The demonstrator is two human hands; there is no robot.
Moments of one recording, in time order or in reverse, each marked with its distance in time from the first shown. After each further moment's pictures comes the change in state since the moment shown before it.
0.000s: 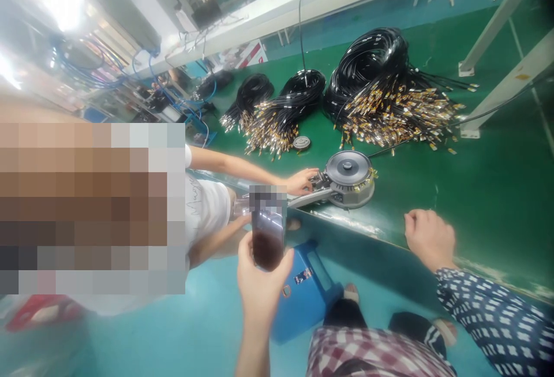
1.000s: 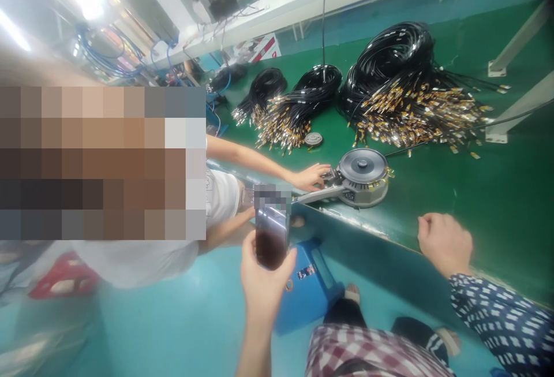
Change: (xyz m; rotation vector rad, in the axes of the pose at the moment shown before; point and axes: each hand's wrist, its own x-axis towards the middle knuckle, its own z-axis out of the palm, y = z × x) left_hand -0.009 -0.003 -0.013 -0.054 0.030 -0.097; right_hand 0.001 0.006 0.010 0.055 0.041 -0.029
